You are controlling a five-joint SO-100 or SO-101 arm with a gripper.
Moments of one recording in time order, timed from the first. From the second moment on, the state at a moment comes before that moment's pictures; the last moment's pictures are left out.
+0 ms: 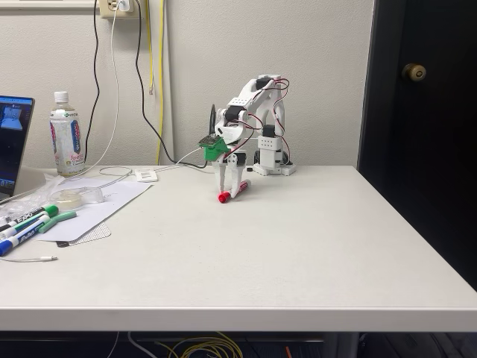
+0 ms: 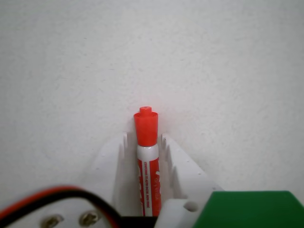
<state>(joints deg) 26.7 89.6 111.2 51.7 -85.4</state>
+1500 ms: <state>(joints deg) 25.5 85.7 111.1 49.7 -84.2</state>
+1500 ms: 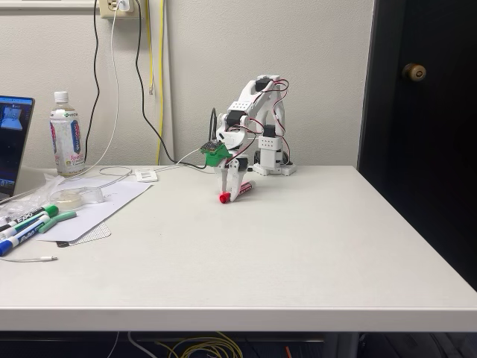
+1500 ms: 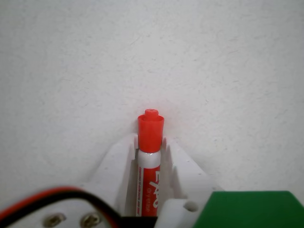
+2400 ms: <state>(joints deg) 22.7 98.5 111.2 57.0 -76.6</state>
